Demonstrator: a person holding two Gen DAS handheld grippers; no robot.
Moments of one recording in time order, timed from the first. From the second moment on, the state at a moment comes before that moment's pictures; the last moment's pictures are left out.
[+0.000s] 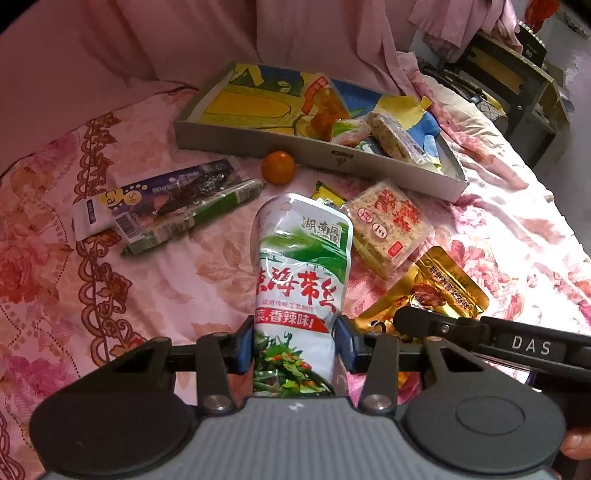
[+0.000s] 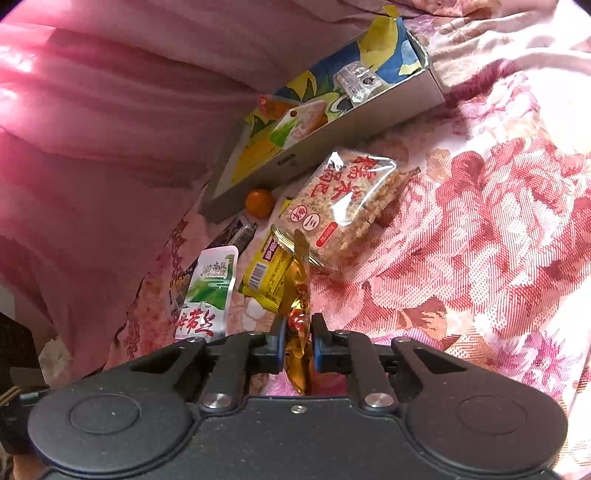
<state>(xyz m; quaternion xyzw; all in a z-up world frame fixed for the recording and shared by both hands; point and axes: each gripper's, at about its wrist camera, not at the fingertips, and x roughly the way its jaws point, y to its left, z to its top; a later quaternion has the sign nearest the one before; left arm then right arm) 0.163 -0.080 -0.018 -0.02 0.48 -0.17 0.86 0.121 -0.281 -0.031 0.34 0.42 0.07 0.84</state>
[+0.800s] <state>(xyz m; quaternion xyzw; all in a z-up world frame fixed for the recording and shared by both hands) 0.223 -0.122 0.026 -0.05 0.40 -0.17 0.90 0.131 -0.318 0.009 0.35 0.32 0.06 0.88</state>
